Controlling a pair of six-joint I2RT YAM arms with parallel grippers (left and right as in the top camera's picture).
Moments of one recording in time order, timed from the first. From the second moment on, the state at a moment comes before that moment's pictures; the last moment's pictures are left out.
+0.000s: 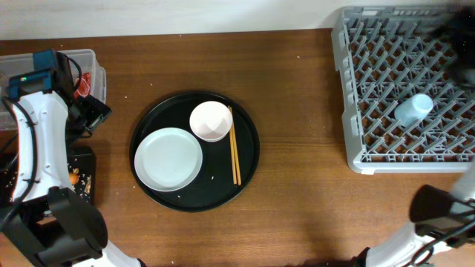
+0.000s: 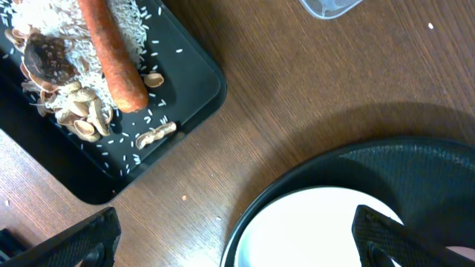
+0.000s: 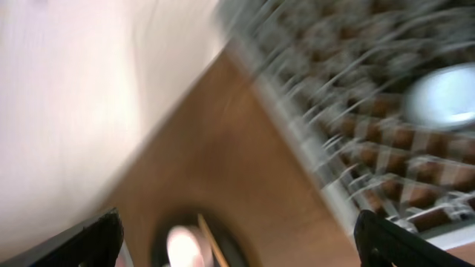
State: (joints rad) left arm 0.28 1.83 1.71 -1.32 -0.15 -0.64; right arm -0.37 1.90 2.41 -1.48 -0.46 0.44
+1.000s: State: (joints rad) left arm 0.28 1.83 1.71 -1.32 -0.15 -0.64; right arm 0.64 2.47 2.30 -1.30 -0.07 0.81
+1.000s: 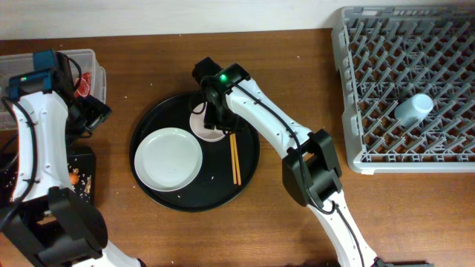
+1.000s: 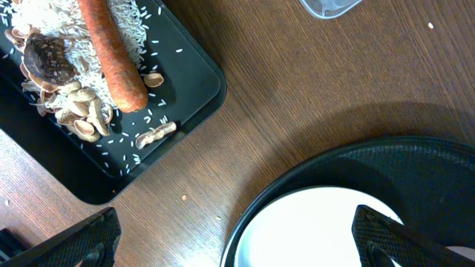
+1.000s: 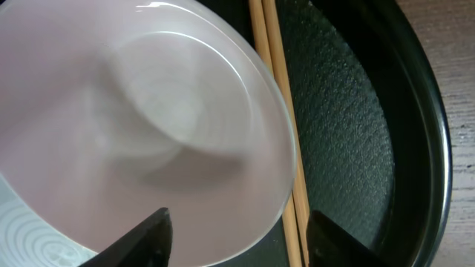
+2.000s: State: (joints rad) left arm 0.28 1.83 1.71 -1.32 -0.15 -0.64; right arm 0.36 2.25 2.33 -1.32 -0.14 0.76
